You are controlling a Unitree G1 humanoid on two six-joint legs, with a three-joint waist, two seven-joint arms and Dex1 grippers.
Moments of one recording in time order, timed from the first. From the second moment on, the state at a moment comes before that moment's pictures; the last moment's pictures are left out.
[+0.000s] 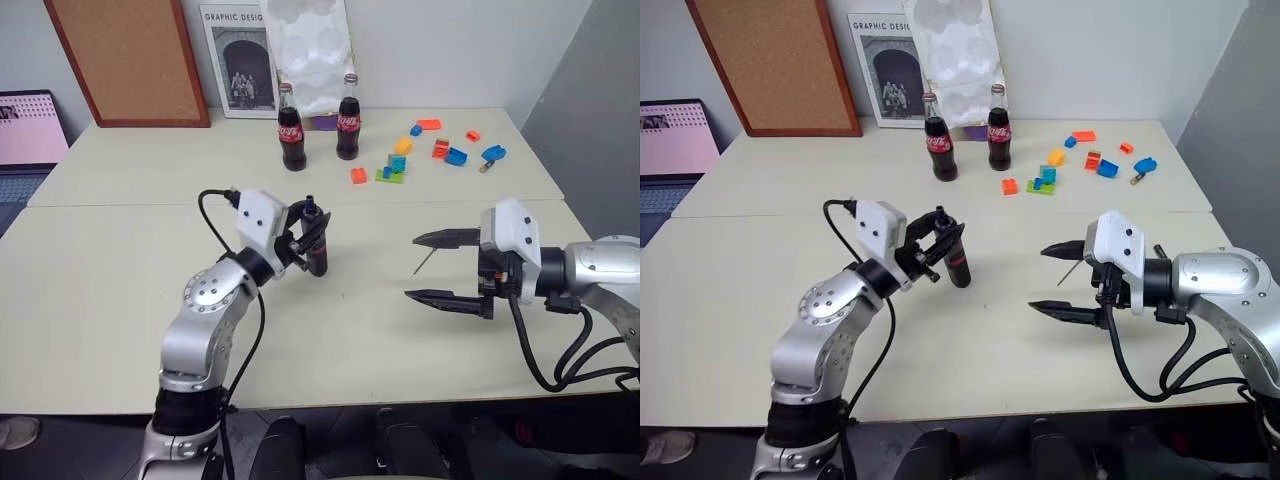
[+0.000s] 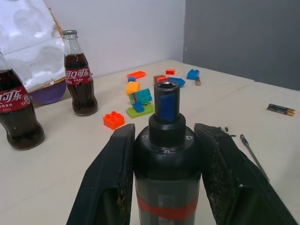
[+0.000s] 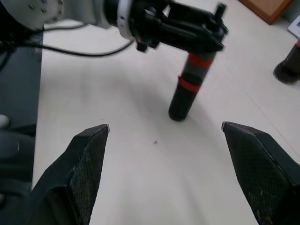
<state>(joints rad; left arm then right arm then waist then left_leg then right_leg) -0.30 0.26 0.03 -0.41 -0.25 0.52 -0.51 -0.40 -0.97 -0.01 -0.54 0.61 0.66 0.98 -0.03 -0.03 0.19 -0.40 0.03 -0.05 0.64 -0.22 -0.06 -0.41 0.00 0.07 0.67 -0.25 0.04</state>
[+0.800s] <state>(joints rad) -0.32 0.26 -0.07 -0.37 -0.19 0.41 -0.44 -1.18 -0.66 0.69 0.92 -0.39 -0.48 1.29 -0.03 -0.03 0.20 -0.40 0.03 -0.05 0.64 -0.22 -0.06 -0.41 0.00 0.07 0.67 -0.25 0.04</state>
